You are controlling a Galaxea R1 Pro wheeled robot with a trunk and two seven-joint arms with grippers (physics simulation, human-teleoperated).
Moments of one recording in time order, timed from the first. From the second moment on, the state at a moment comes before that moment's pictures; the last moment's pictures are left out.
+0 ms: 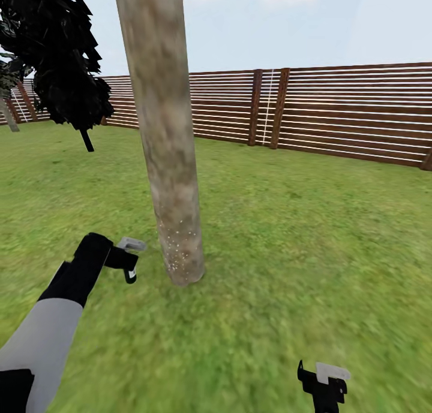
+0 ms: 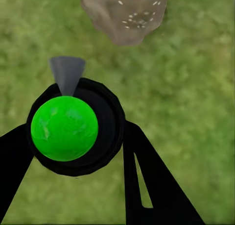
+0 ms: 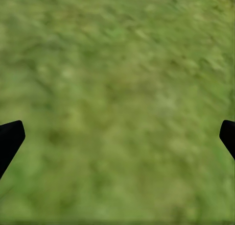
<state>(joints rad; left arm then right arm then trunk) -0.87 0.15 0.04 -0.97 -0.57 1.00 -0.70 -0.49 -0.02 -0.11 -0.03 0.09 -0.57 -0.35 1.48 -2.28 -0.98</state>
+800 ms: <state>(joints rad) -0.87 0.15 0.04 -0.82 -0.58 0.99 -0.63 -0.50 -0.02 -0.11 -0.03 0.09 -0.57 -0.35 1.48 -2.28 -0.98</state>
